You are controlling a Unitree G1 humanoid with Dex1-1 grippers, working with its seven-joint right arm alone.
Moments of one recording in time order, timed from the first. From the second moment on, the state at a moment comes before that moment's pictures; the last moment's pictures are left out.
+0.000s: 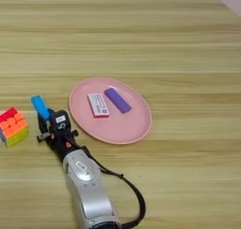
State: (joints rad) arm 0.06 -0.05 0.15 0.16 0.00 -0.08 0.23
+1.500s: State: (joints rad) arm 0.22 -0.21 -0.20 -0.25 0.04 0.19 0.20
